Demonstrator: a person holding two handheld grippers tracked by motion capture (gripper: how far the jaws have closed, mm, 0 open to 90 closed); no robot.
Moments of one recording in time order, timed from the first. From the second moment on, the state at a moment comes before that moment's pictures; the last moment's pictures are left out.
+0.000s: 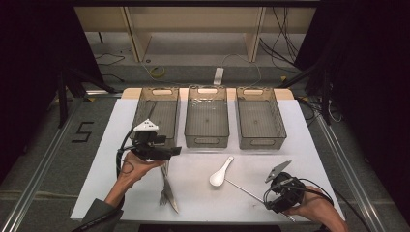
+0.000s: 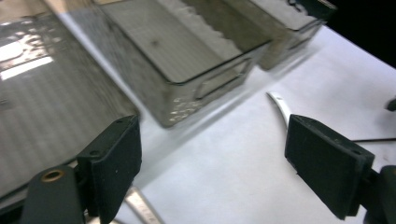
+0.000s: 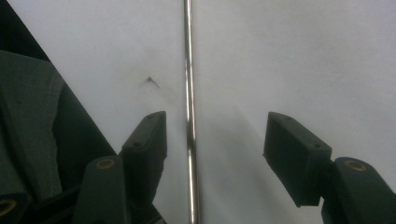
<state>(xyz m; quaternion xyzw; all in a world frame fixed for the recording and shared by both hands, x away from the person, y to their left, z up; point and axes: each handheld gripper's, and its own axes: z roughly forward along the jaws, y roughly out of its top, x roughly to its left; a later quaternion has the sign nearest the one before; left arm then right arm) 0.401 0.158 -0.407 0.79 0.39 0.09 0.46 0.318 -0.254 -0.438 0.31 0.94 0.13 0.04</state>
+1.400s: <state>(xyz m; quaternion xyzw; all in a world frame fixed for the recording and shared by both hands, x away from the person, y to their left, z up) 0.363 0.156 -0.417 0.80 0.37 0.09 0.47 0.316 -0.236 -0.453 0.28 0.96 0.06 0.02</state>
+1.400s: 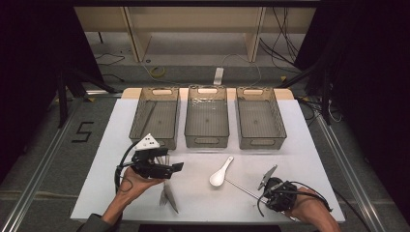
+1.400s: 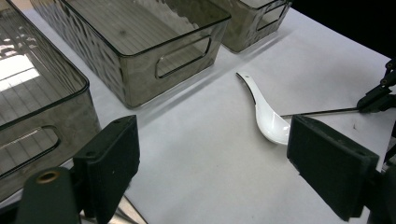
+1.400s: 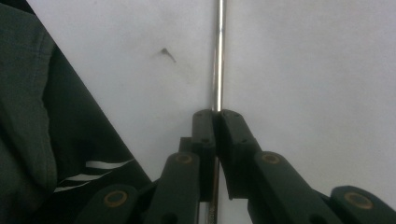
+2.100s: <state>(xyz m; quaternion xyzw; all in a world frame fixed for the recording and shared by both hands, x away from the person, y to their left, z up) 0.364 0.154 -0.417 0.80 0.36 0.08 0.47 0.311 -0.253 -0.428 0.25 0.96 0.08 0.03</state>
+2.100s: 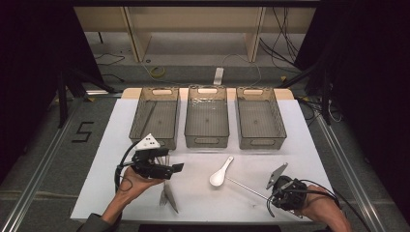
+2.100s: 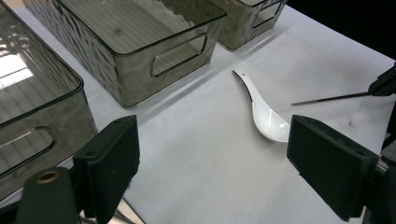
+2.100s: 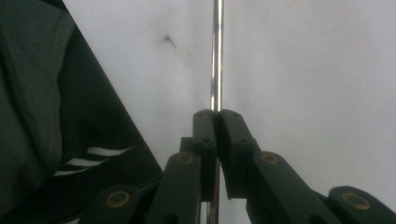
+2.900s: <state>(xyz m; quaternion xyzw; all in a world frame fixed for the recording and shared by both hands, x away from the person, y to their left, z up) 0.347 0.101 -0.419 0.88 0.24 0.05 0.40 0.329 -0.168 -0.394 0.12 0.98 0.12 0.05</state>
